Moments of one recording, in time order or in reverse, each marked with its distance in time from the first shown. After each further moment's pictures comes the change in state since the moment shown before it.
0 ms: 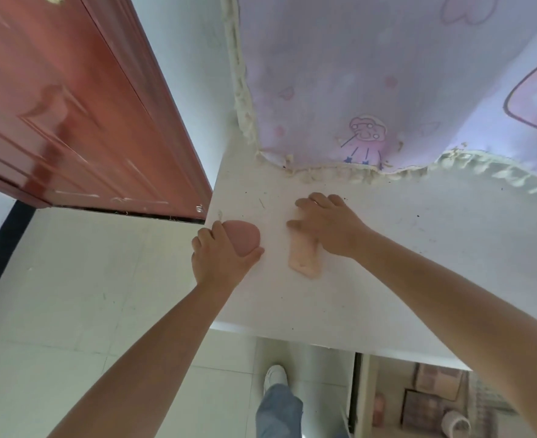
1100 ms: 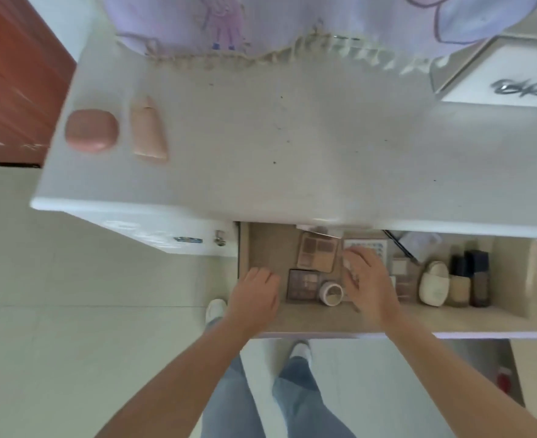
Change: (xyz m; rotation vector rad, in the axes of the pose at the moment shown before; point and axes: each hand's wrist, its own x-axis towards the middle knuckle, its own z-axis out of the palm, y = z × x) left_hand -0.266 0.068 0.205 0.125 -0.219 0.842; right_hand -0.372 -0.008 0.169 0.511 0.395 0.563
